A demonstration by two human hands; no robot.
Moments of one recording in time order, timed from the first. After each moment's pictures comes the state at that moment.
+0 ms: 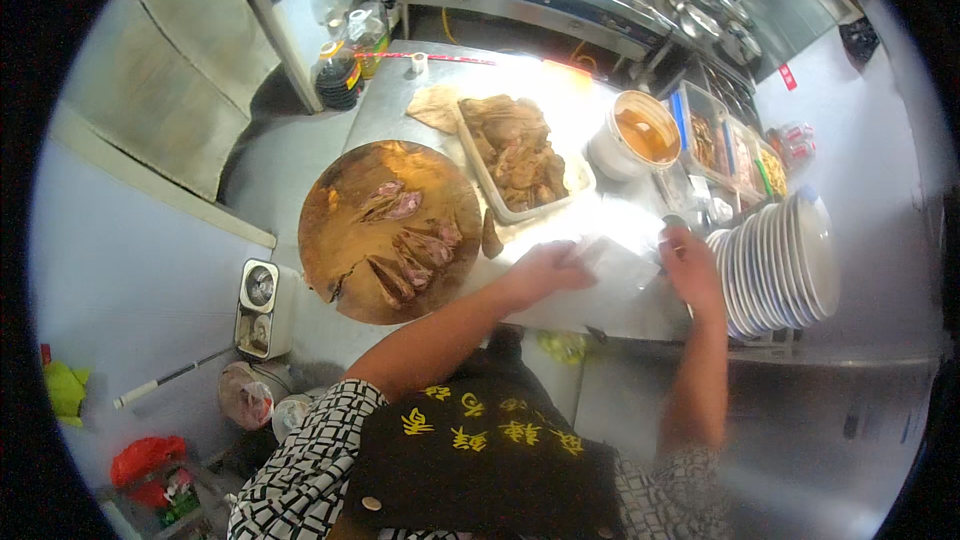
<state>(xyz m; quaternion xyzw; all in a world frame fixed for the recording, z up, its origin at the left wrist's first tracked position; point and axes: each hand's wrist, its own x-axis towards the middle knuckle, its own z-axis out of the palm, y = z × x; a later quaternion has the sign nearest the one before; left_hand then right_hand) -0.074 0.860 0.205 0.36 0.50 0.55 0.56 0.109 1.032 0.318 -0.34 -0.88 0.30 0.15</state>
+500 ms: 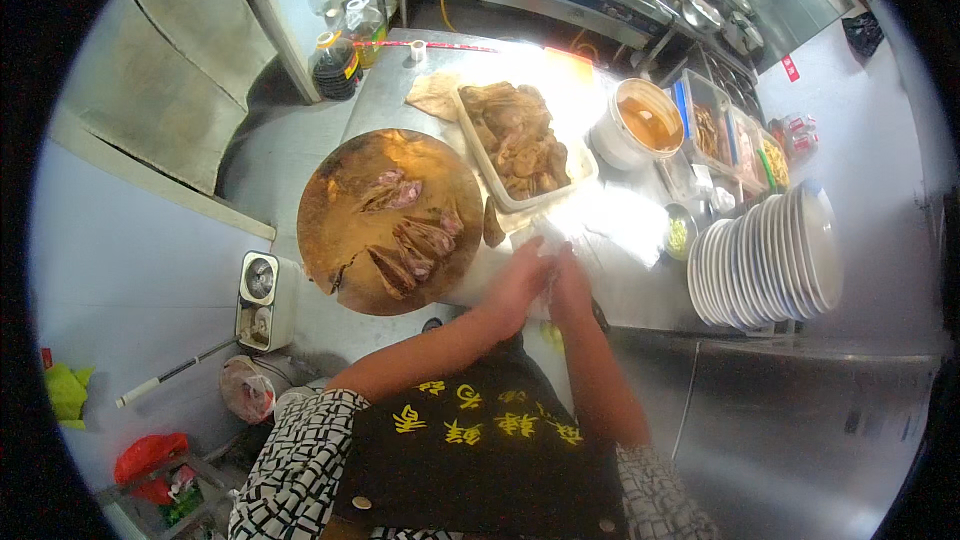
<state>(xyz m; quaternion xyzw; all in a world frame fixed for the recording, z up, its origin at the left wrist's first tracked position) -0.043 0.819 0.170 0.04 0.28 0.77 0.57 0.036 0.908 0.164 -0.47 -0.49 0.70 0.22</state>
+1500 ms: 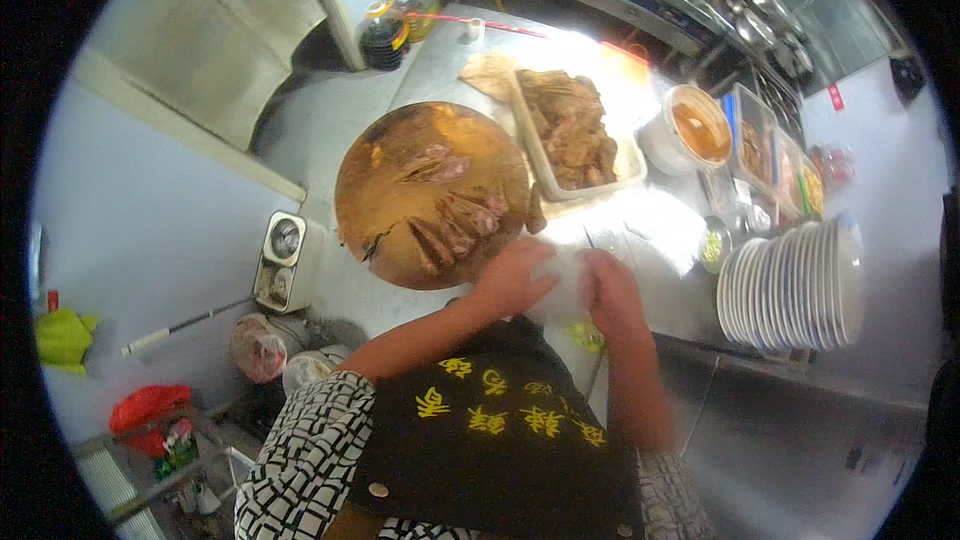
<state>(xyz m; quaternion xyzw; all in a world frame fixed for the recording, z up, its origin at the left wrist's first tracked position) -0.087 0.763 0.159 0.44 0.77 0.45 0.13 0.039 0.889 0.231 -0.40 -0.52 0.75 0.10</state>
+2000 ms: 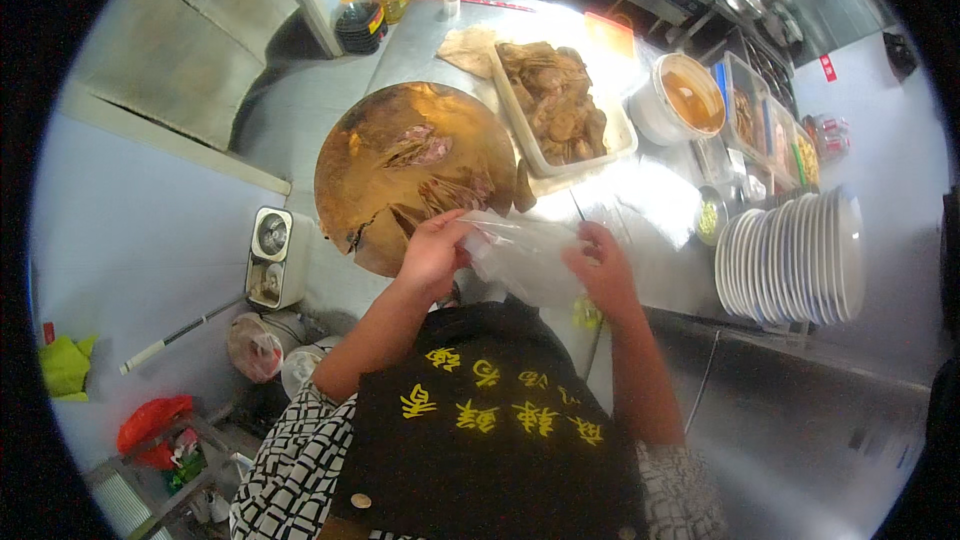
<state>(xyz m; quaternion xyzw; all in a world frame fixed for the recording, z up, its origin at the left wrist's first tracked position) -0.138 0.712 0.181 0.00 0.49 0.71 0.51 0.049 0.898 0.213 -0.37 -0.76 0.53 0.09</state>
